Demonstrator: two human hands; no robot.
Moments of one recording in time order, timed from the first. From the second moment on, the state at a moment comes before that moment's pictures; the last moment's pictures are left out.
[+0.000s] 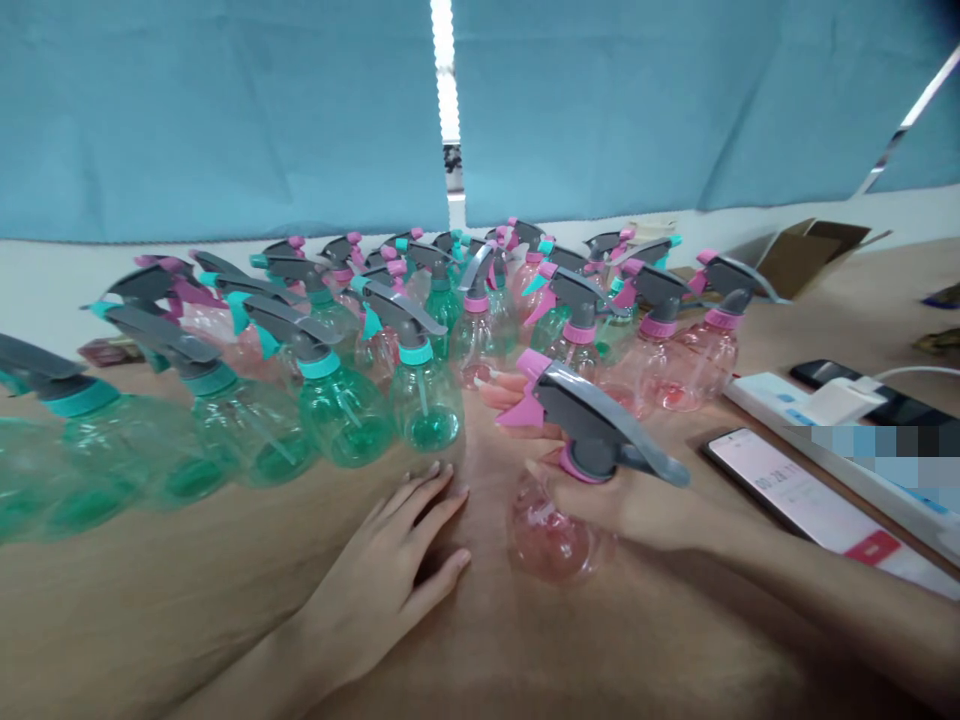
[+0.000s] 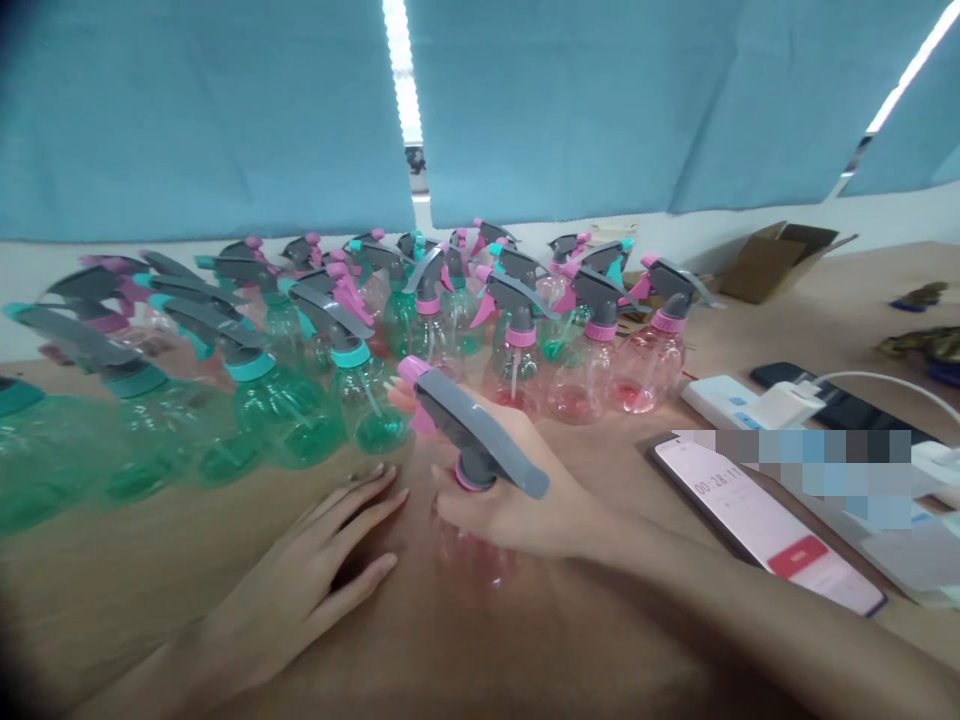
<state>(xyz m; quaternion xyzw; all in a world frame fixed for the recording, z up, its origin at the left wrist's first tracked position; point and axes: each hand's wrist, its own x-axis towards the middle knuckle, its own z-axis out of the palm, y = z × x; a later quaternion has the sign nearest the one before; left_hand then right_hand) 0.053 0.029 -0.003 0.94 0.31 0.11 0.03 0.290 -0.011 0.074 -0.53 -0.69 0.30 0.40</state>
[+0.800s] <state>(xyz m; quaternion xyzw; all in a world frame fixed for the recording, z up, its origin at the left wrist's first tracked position) 0.053 0.030 -0.004 0.94 0.31 0.12 0.02 0.292 -0.005 0.067 -0.45 -0.69 0.37 0.44</state>
